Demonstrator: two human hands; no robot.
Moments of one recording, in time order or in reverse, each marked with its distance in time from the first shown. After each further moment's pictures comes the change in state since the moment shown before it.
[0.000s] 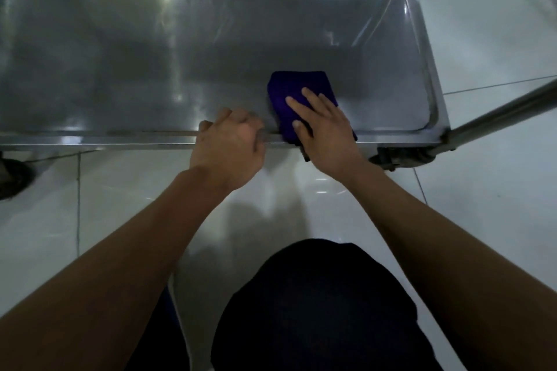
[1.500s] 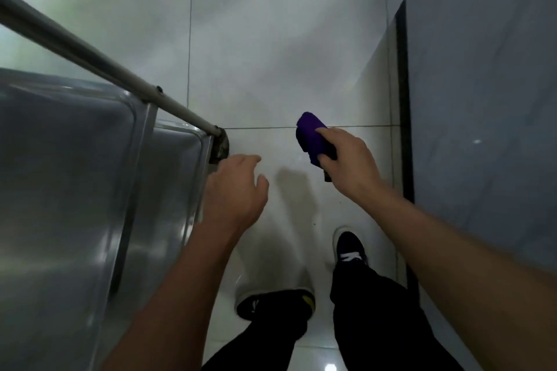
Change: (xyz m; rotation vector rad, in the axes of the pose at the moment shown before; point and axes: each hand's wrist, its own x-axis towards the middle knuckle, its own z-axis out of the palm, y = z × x) left_hand -0.102 0.326 -0.220 0.244 -0.626 0.898; right_hand -0.412 -0.066 -0.231 0.680 0.655 1.279
